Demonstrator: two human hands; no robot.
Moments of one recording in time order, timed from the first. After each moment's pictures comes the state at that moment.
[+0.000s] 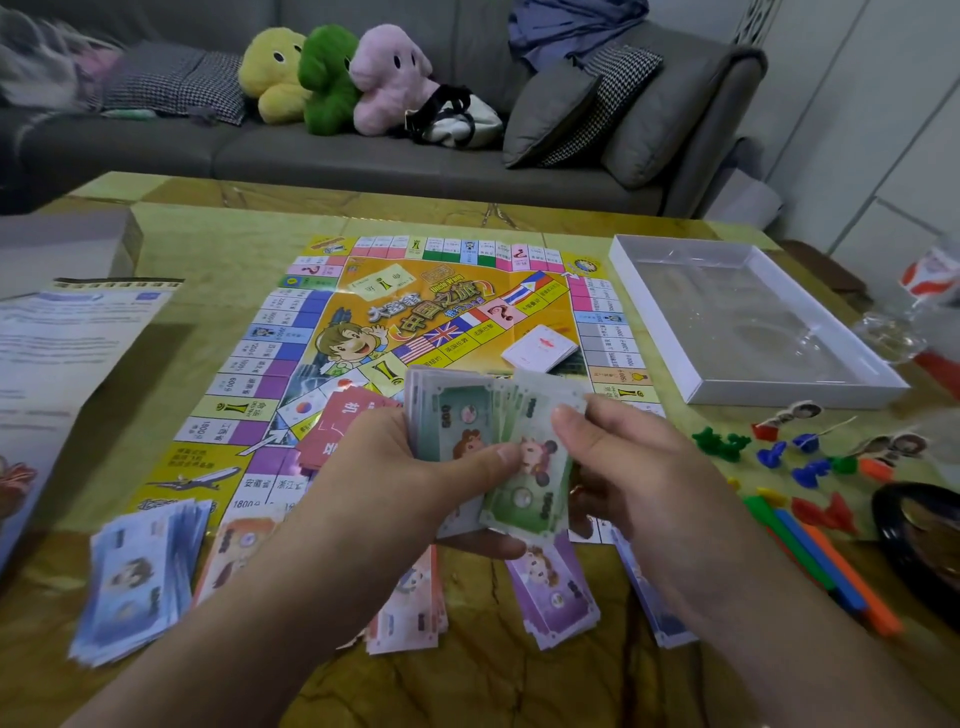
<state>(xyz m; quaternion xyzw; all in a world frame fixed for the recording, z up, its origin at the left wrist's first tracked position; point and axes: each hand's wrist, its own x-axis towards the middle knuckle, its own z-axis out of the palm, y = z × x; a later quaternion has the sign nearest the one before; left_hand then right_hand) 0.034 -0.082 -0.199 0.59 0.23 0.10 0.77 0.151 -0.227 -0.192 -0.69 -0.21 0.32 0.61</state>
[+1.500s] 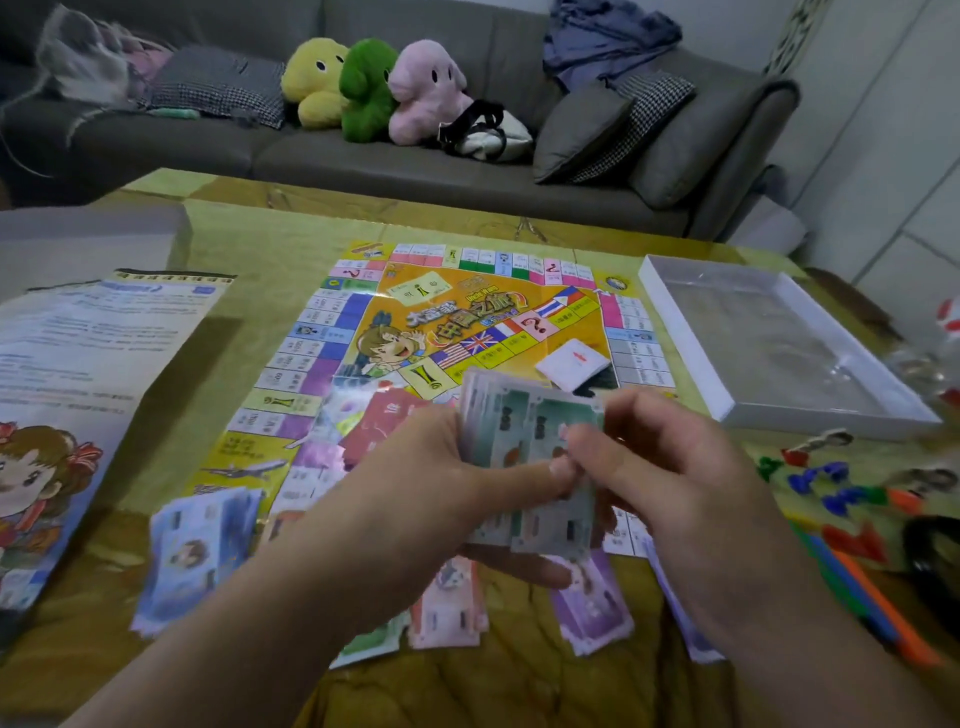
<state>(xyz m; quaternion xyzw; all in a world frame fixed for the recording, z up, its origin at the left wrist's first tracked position) 0.017 -0.069 -0.184 0.57 0.16 0.04 0.81 0.137 -0.213 -0.188 -0.69 -0.31 0.23 0.62</state>
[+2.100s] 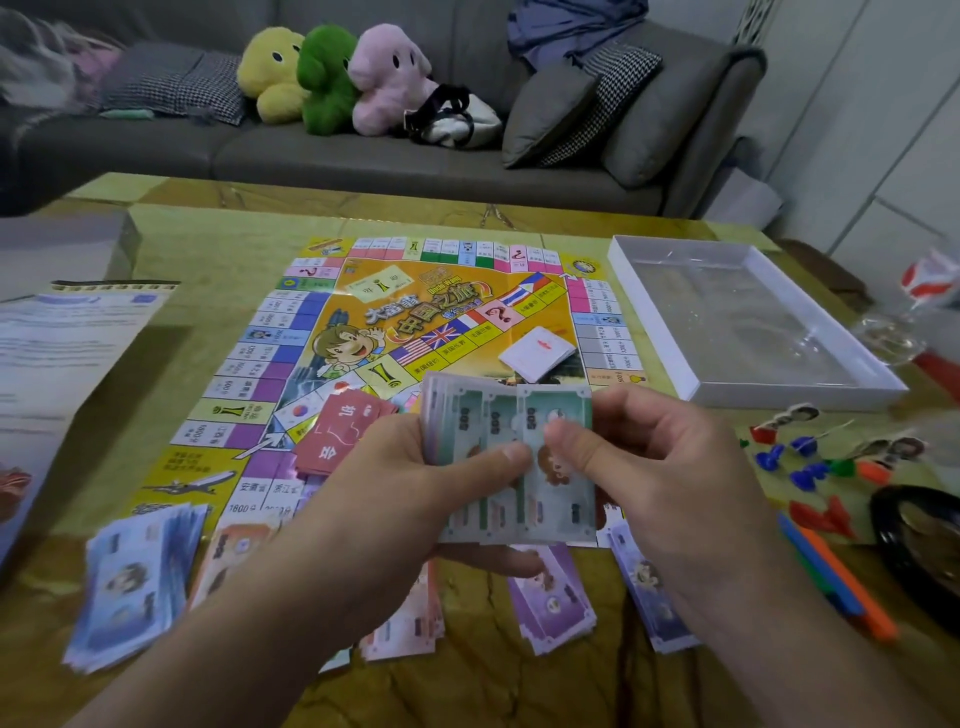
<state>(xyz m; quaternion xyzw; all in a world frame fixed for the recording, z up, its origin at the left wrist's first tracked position) 0.038 -0.084 -0.193 0.56 0.19 0.05 0.81 0.155 -0.232 -0.193 -0.71 -0.25 0.18 0.63</state>
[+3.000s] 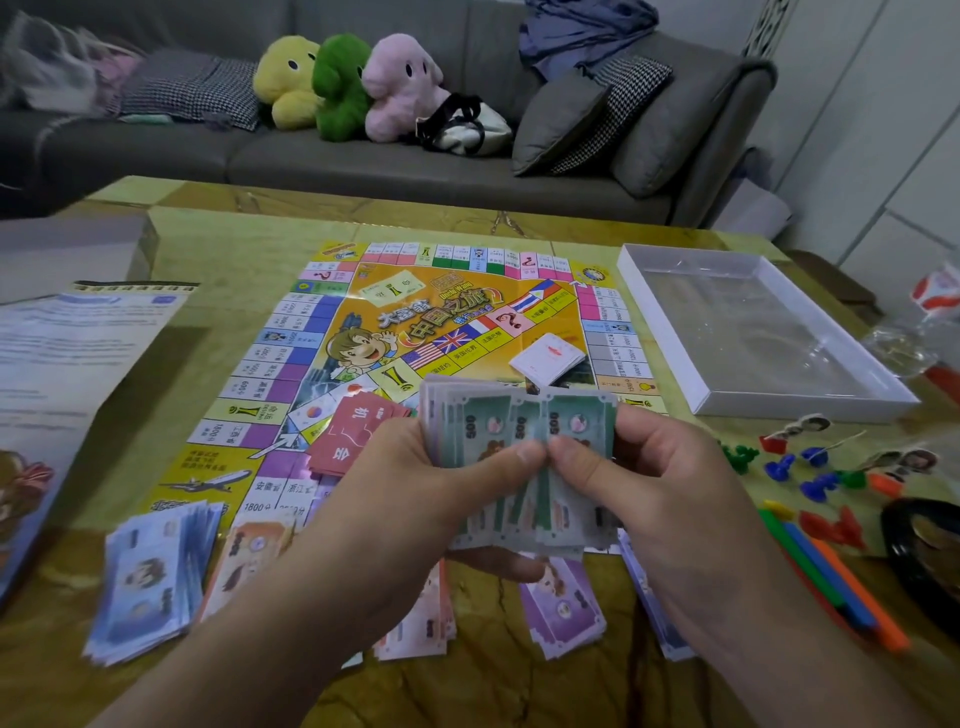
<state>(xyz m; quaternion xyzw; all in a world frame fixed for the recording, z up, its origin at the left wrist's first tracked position) 0.033 -0.085 -0.193 0.55 0.19 0.08 0.81 0.148 -0.229 -0.195 -0.68 -0.24 0.24 0.65</state>
